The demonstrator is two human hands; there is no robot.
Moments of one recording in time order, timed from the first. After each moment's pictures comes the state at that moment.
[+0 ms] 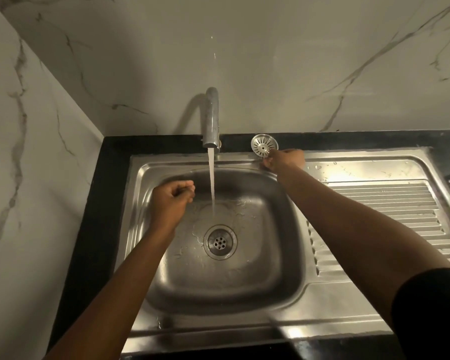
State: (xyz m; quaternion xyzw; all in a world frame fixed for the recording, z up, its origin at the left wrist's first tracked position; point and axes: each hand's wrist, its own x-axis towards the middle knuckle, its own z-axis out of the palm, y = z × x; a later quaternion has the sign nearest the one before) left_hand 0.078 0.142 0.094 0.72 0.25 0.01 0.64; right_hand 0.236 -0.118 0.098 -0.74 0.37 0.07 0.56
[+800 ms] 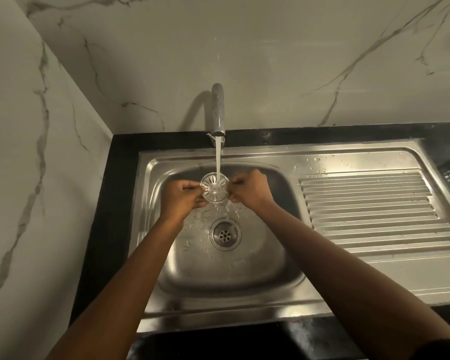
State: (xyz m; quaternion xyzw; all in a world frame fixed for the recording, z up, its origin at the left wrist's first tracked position) left_hand 0.066 0.142 0.109 0.71 0.26 -0.06 0.65; right_hand 0.112 -0.050 0.111 -0.88 0.03 0.15 0.45
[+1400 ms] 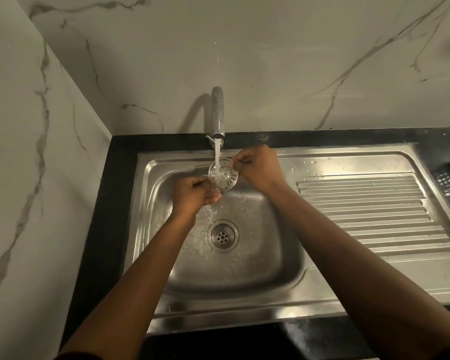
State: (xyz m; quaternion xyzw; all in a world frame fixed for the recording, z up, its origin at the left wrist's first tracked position) left_hand 0.073 0.115 0.118 0.65 0.24 -0.07 0.71; right_hand 0.134 -0.062 0.172 -0.90 -0.06 0.03 0.42
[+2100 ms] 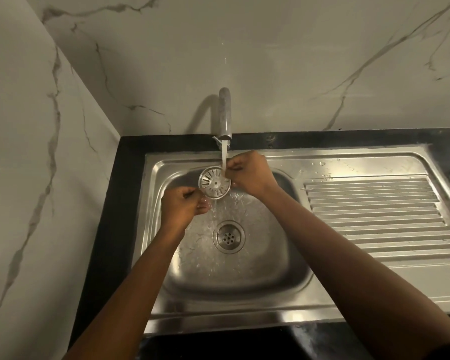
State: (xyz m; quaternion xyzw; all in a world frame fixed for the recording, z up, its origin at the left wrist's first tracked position) left_hand 0.046 0.145 0.116 0.70 0.25 -0.02 0.66; right_hand 0.134 -0.034 0.157 -0.89 -0.08 0.10 0.44
